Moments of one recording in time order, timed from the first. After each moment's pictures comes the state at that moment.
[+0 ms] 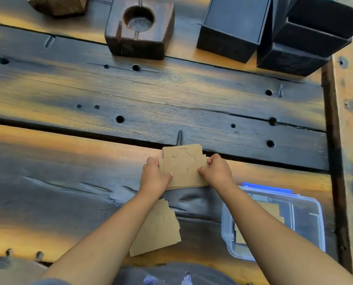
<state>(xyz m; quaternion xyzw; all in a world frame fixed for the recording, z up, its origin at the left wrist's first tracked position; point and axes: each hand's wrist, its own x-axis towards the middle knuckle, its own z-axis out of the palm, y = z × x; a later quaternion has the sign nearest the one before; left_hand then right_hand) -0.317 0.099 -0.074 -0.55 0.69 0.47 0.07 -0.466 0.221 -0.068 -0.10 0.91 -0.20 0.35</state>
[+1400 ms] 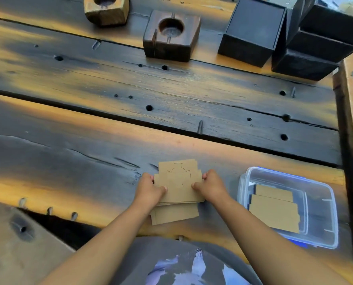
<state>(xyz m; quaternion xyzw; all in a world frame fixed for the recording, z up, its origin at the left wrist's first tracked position) -0.184 0.127 -0.052 -0.60 0.62 0.50 0.06 -0.343 0.242 -0.047 -0.12 0.87 -0.21 0.43</state>
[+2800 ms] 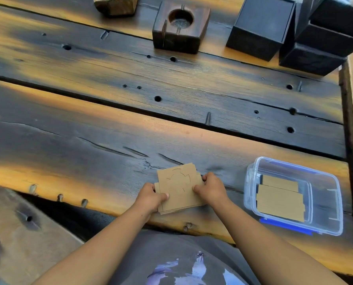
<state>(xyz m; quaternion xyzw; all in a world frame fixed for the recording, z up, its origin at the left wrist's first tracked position) -0.130 0.147 -0.051 -0.62 0.48 0.62 0.09 -0.295 0.254 -0.049 -0.15 0.88 -0.16 0.42</state>
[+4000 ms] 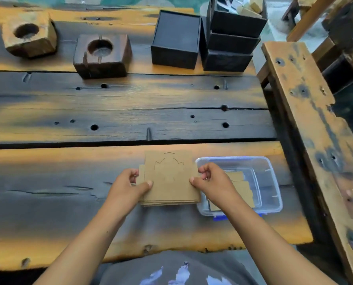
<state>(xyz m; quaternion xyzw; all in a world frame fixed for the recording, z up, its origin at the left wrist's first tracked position) -0.247 0.170 0.051 -0.47 0.66 0.59 0.02 -0.388 0.354 0.040 -0.07 0.85 -0.40 0.33</state>
